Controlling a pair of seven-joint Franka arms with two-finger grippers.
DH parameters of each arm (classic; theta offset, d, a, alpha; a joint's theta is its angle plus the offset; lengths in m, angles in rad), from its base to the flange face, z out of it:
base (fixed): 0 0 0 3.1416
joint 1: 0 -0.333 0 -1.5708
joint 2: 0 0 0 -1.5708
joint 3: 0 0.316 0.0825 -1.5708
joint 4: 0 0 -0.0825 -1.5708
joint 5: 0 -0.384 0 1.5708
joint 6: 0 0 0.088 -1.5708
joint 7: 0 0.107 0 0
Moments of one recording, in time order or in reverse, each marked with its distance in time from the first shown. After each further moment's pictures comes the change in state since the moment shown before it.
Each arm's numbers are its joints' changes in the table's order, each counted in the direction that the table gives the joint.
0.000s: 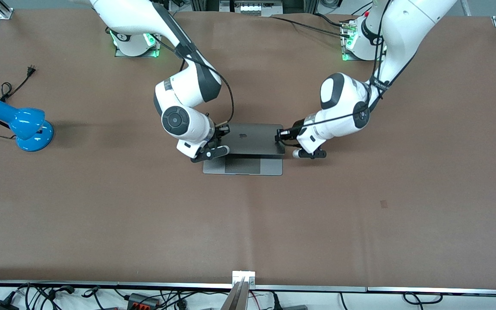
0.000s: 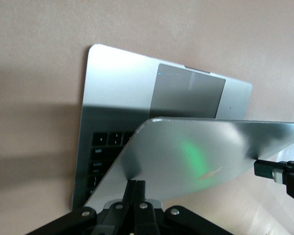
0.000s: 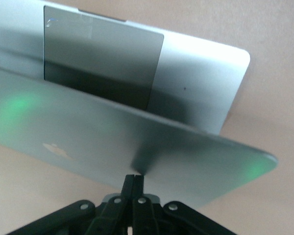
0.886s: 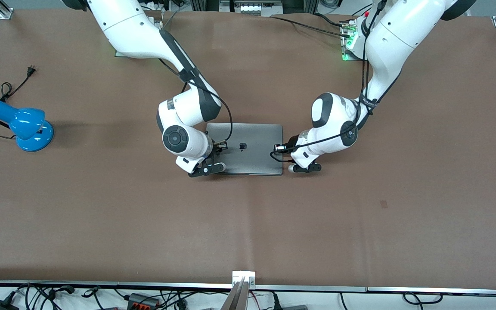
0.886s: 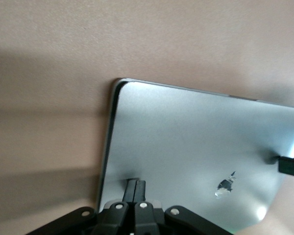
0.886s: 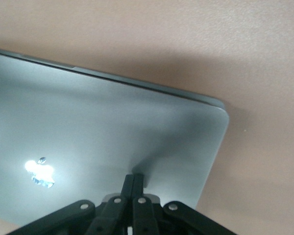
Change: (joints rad) left arm 0.195 -0.130 0.203 -0.126 -0.044 -0.004 0.003; right arm 0.028 -0.139 -0.012 -0.068 0.005 -0.095 0.000
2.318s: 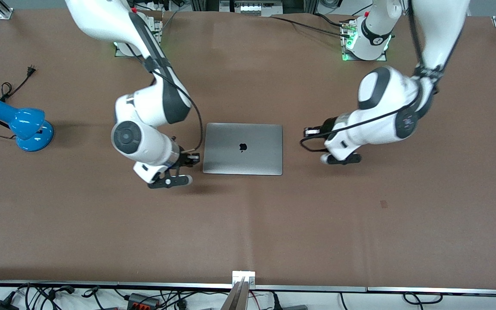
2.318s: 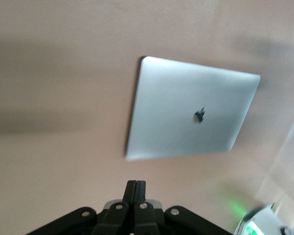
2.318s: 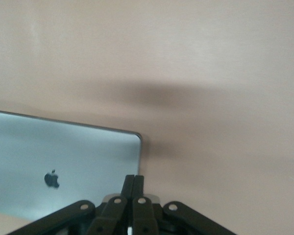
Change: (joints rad) left arm -0.188 0.409 0.016 -0.076 -0.089 0.675 -0.127; right arm -0.001 0.171 -0.195 -0.079 0.008 0.203 0.000
